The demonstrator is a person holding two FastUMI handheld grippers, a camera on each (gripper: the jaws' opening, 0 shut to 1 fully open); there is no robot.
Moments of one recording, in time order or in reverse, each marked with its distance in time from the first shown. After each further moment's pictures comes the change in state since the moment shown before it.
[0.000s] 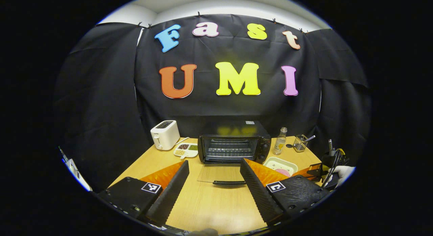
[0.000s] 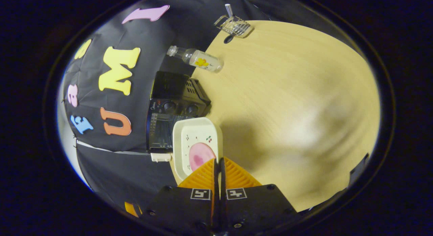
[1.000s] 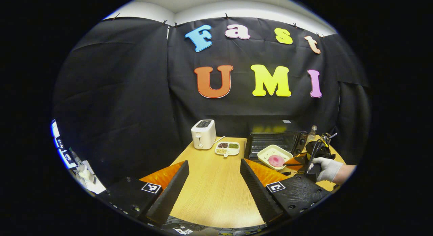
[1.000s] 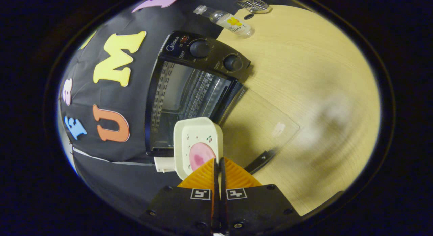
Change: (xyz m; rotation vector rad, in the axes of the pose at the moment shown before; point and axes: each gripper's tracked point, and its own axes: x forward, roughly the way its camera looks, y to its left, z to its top) left arm -0.046 0.163 -0.020 -0.023 0.013 0.180; right arm 0.158 0.110 -0.070 0.055 -0.082 0.016
